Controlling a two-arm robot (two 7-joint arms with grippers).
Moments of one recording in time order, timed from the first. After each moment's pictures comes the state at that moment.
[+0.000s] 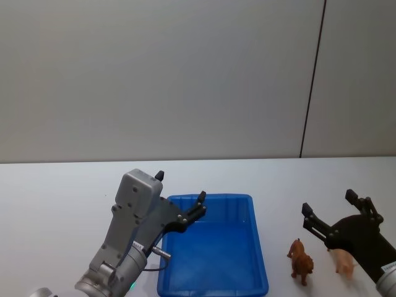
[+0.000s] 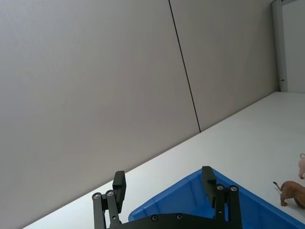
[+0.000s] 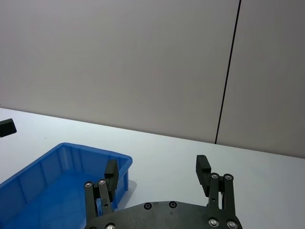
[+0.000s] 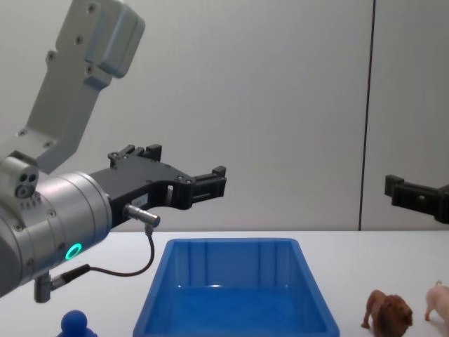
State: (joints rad) left arm -0.24 0.38 0.45 -1.63 -0.20 0.01 -0.01; right arm -0.01 0.34 -0.23 -1.77 0.29 0.03 0.07
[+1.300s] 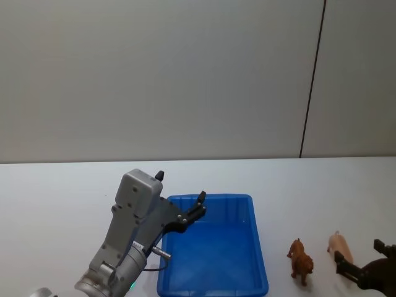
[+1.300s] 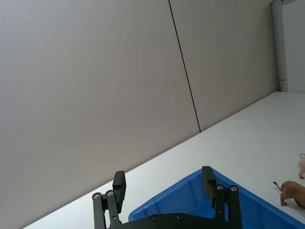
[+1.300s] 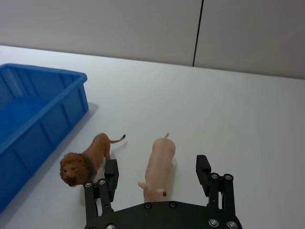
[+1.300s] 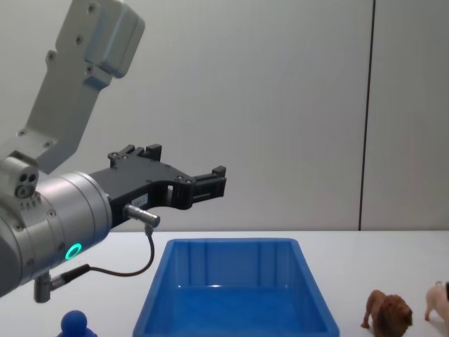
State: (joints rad) left arm -0.24 0.38 0.45 -1.63 -0.20 0.01 -0.01; right arm -0.04 0.42 -0.16 -1.64 0.36 0.18 0.12
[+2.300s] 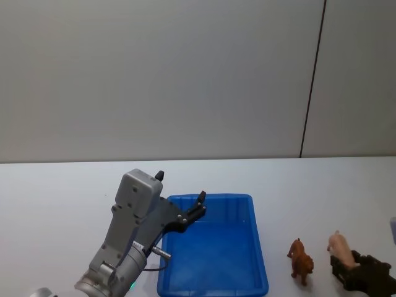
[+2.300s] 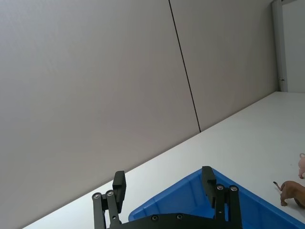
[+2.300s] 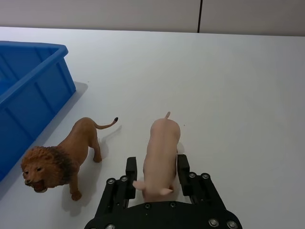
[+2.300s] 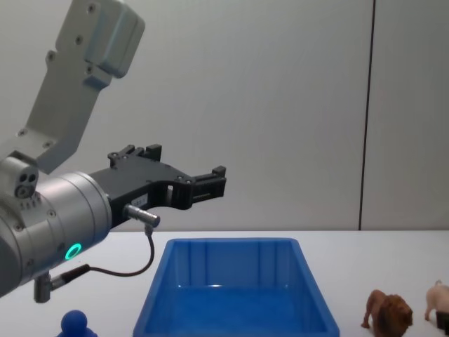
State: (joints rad) left arm -0.24 0.38 0.45 -1.63 -0.20 0.01 -0.01; right arm 0.09 0.35 -0.19 -1.44 0.36 0.24 0.17
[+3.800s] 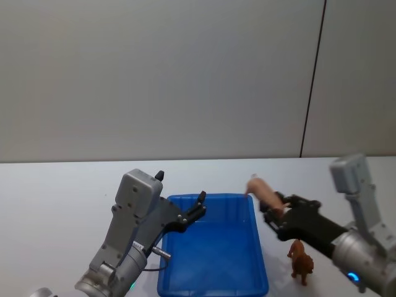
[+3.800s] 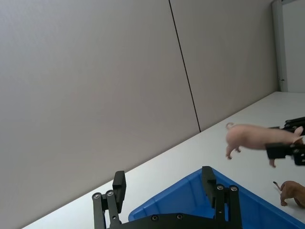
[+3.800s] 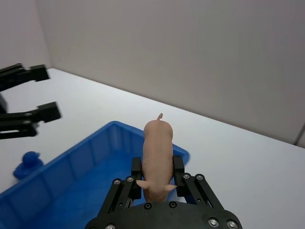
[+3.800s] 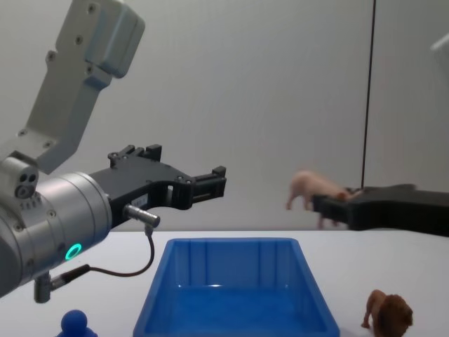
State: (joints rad) left arm -0.24 0.38 0.45 -1.63 -0.20 0.01 -0.01; right arm 0.23 0.26 -0.26 -1.56 0.24 0.22 0.39
